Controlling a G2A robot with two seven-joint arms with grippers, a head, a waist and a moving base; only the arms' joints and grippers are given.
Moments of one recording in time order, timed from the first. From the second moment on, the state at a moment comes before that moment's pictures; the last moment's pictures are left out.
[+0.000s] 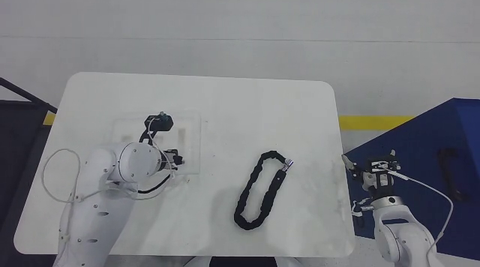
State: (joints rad) left arm 1.20 -1.14 -1.41 -1.93 1.01 0.28 -1.54; right arm -1.73 -1.15 1.60 -1.80 -1.33 0.00 0.00
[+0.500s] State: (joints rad) left arm 1.27 -1.12 -1.60 -2.01 0.95 0.28 -1.54; right arm -1.73 -1.15 1.60 -1.80 -1.33 0.00 0.00
